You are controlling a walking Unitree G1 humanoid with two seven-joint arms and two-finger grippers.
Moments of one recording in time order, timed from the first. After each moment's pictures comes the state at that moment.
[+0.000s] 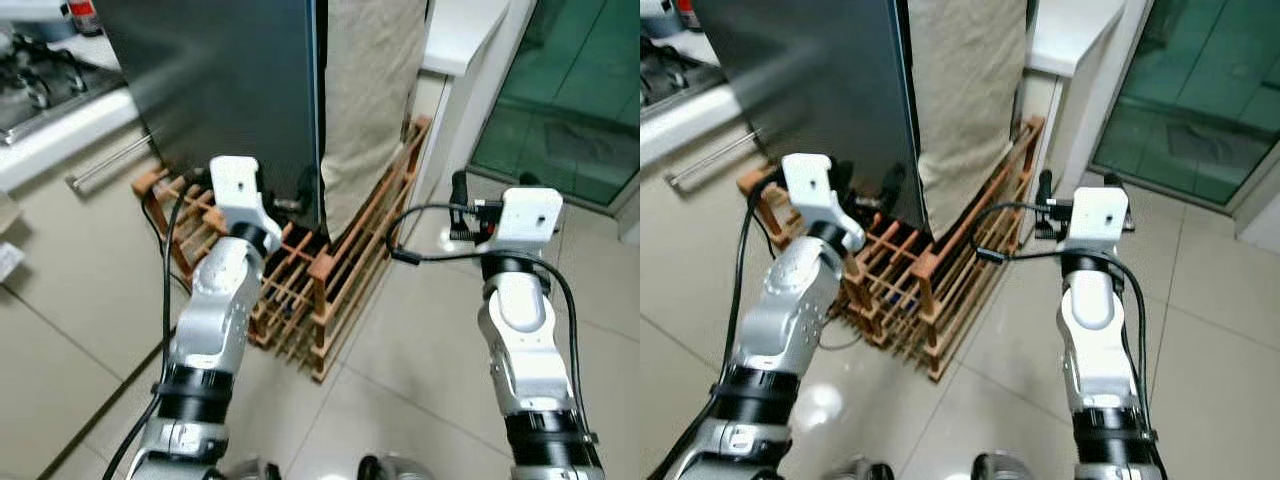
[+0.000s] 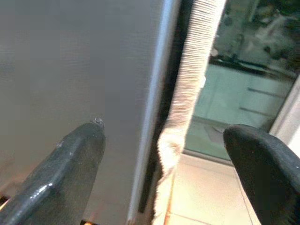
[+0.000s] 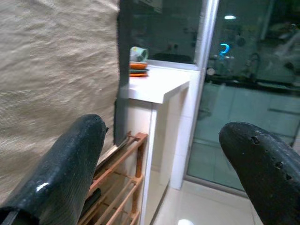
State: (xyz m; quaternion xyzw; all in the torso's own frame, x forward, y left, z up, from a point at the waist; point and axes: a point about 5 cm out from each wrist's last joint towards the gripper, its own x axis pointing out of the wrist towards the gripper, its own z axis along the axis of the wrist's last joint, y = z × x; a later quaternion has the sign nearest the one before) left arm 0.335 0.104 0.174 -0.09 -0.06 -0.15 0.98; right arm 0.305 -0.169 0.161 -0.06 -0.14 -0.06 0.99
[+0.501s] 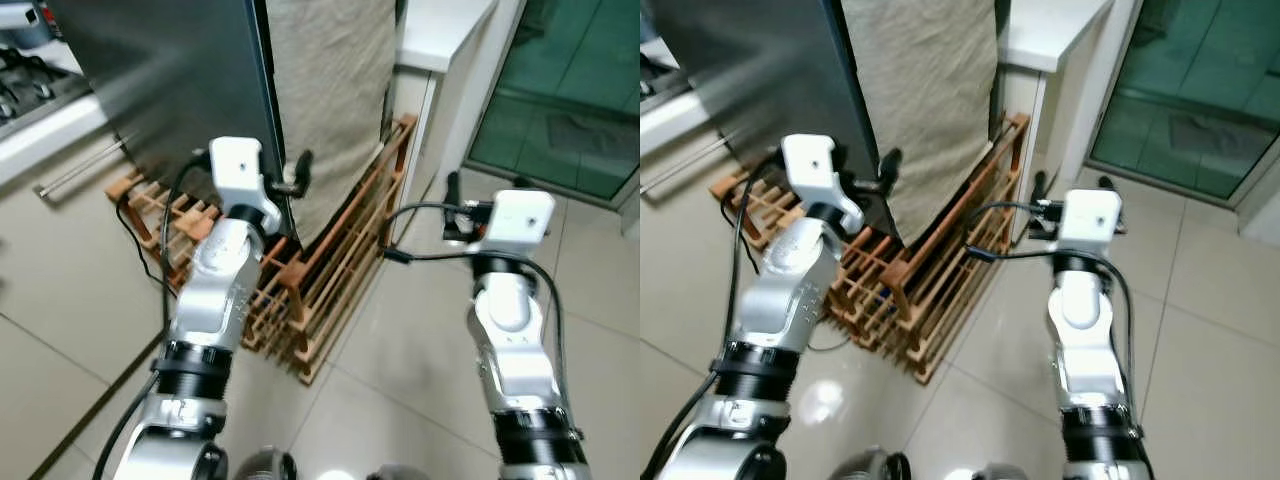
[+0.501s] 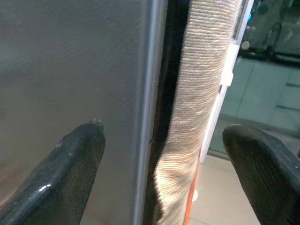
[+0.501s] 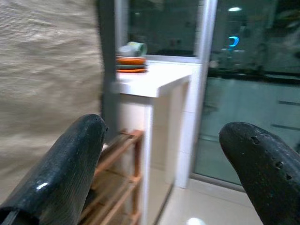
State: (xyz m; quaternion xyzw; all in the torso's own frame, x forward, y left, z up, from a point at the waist) left arm 0.349 0.121 0.188 -0.09 -0.08 -0.09 0.99; right arm 0.308 -0.158 0.162 -0.05 -0.15 -0.05 0.99
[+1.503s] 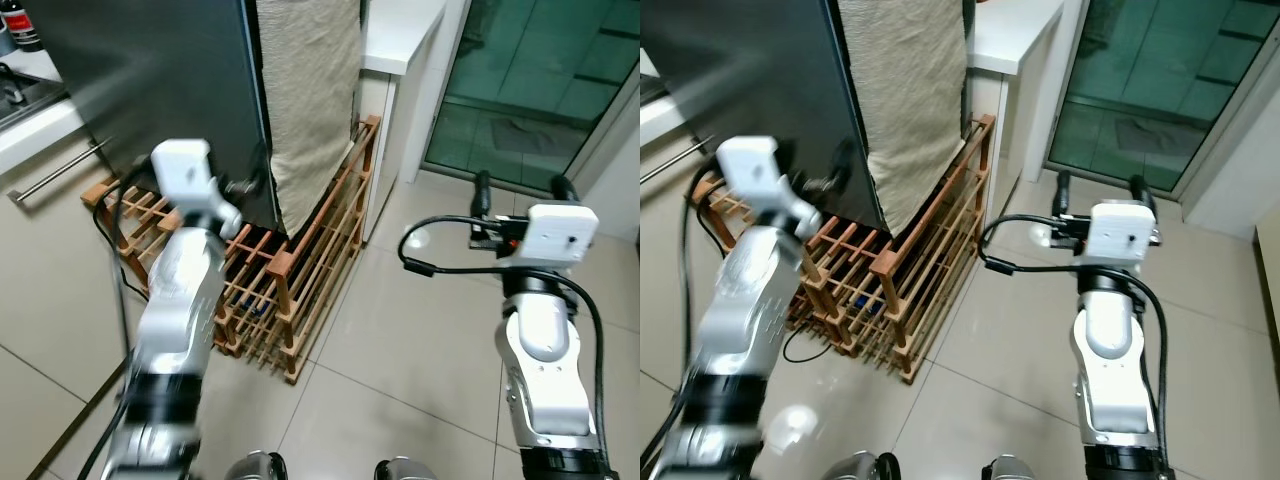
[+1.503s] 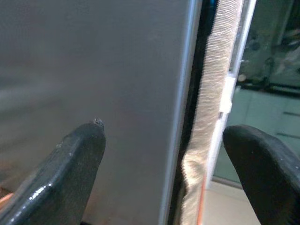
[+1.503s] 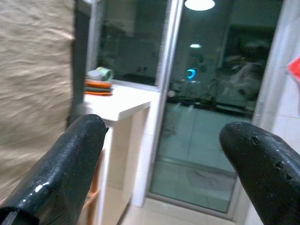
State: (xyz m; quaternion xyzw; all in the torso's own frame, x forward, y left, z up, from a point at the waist) left arm 0.317 0.149 0.186 -0.04 -0.13 -0.05 0.99; right arm 0.276 -0.185 0.171 -0.08 -0.18 -0.09 0.98
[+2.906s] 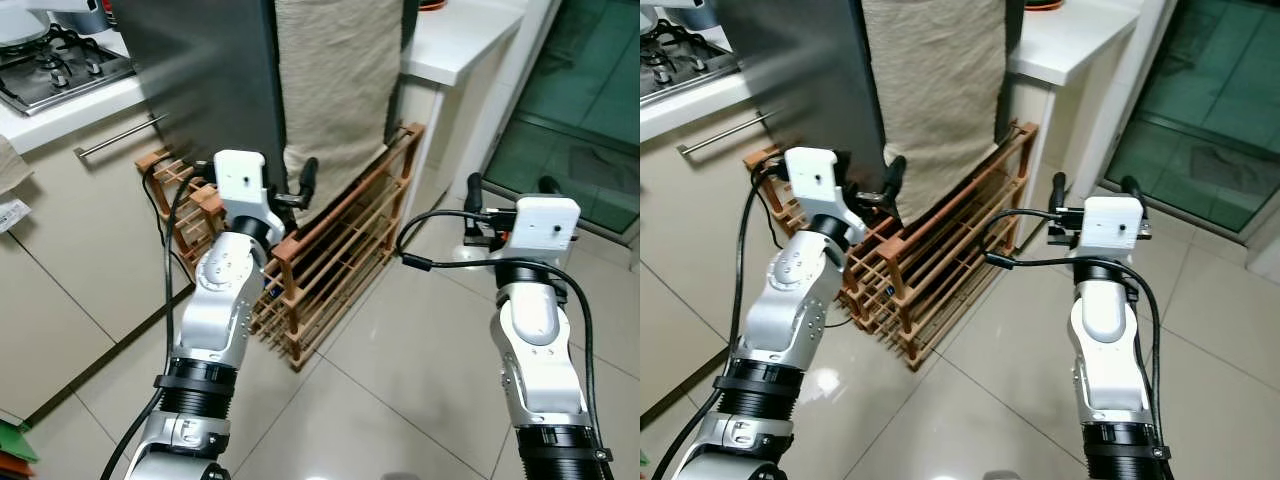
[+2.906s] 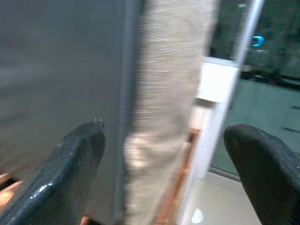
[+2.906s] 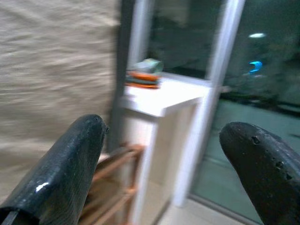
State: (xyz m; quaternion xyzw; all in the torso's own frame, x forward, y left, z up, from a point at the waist) left arm 0.335 0.105 0.182 -0.07 -0.10 -0.13 0.98; right arm 0.294 -0.183 0.166 -0.08 -0.16 -0.08 0.98
